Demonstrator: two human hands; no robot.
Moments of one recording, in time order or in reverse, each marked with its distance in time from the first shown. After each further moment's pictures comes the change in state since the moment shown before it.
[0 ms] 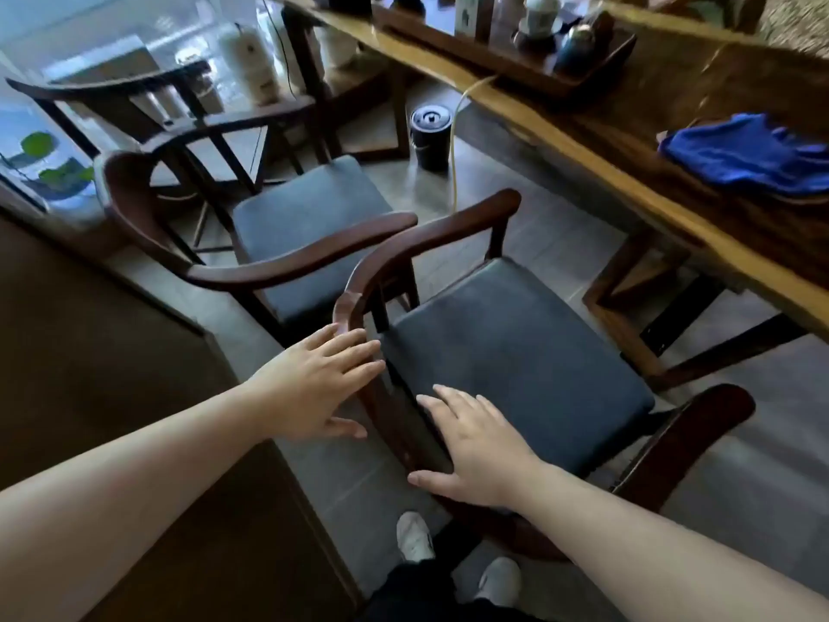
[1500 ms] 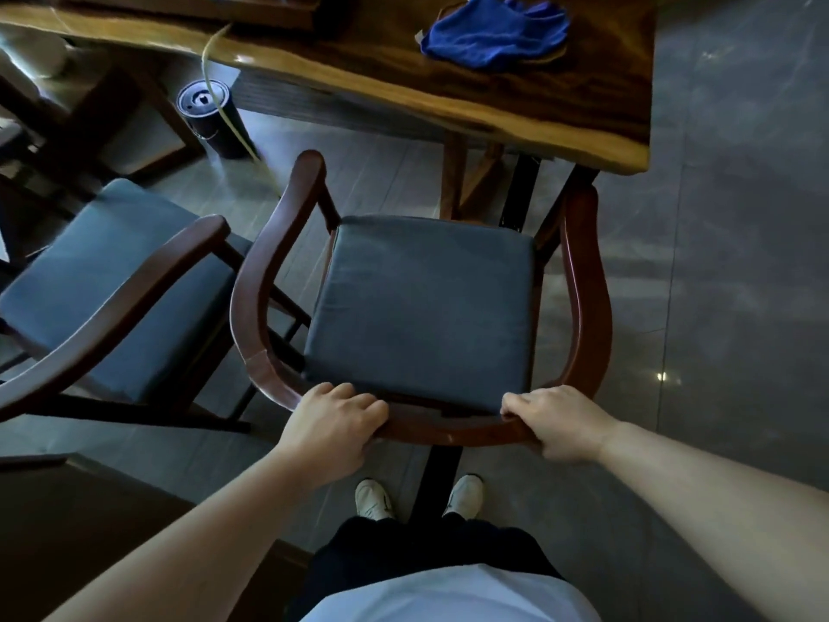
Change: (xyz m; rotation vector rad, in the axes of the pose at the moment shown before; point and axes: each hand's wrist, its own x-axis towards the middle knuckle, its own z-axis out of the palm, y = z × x) left_hand 0.112 0.109 0.042 -0.163 0.137 0.369; right_hand -0.163 0.115 0.044 0.007 -0.073 0.432
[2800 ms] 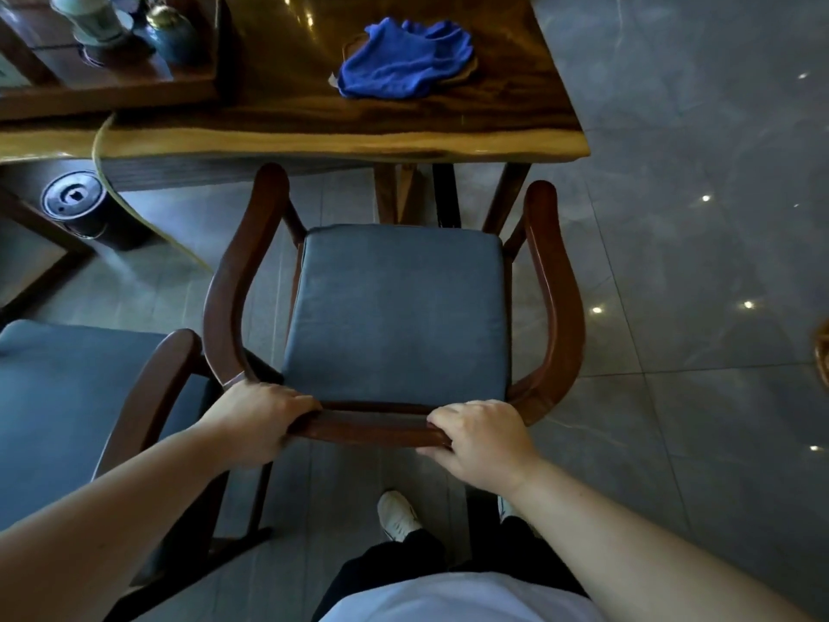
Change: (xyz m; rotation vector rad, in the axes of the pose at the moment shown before) left_hand 0.054 -0.255 -0.049 0.021 -0.187 0.299; right_hand 0.149 -0.158 -0.033 0.142 0.633 0.351
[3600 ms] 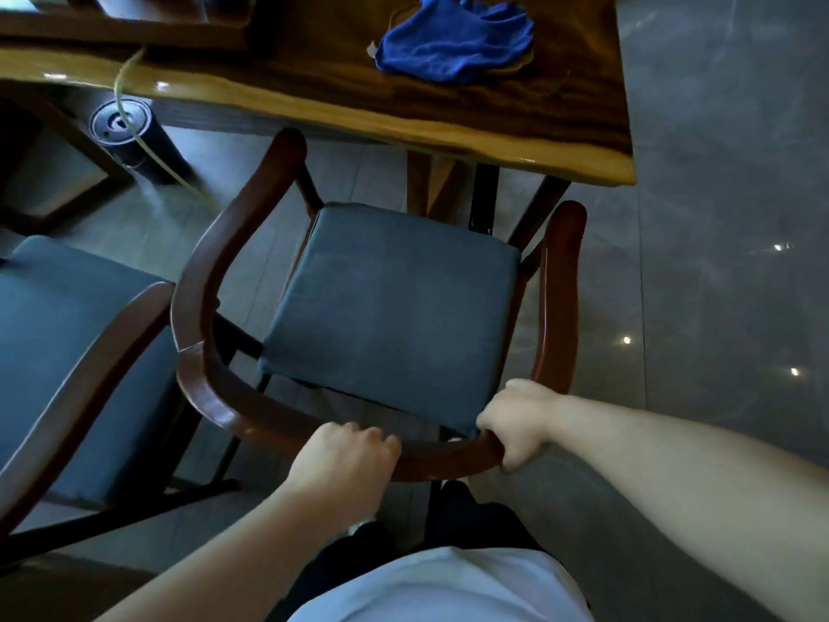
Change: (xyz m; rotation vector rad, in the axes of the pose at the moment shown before) left_hand 0.085 0.189 -0.010 0.060 -0.203 -0.226; right_hand 0.056 0.156 -0.041 -0.337 -1.022 -0.356
